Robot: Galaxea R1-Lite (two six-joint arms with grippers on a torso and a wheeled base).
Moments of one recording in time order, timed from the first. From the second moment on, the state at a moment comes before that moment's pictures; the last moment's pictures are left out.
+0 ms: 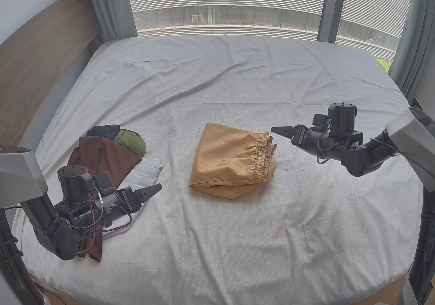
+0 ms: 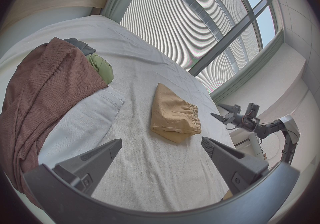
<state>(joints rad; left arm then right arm) -0.20 2.04 -0.37 -1.31 -0.33 -0.50 0.24 2.25 -1.27 -0.67 0.38 0.52</state>
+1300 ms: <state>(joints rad) -0.20 2.02 -0.37 -1.32 -0.33 -0.51 0.38 2.52 -1.50 -0.62 0.32 0.54</state>
